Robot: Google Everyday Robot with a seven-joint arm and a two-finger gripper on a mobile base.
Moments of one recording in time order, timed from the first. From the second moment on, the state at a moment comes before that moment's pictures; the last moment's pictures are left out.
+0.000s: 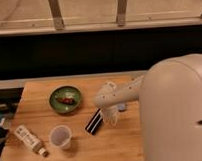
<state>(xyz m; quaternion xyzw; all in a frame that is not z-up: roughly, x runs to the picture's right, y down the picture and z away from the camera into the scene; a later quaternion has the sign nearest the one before) 0.050 0.233 0.823 -0.20 0.31 0.71 0.60</state>
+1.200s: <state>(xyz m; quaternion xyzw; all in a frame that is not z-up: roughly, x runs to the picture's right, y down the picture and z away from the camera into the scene) -0.036 0.226 0.832 -0.25 0.23 0.68 0.65</state>
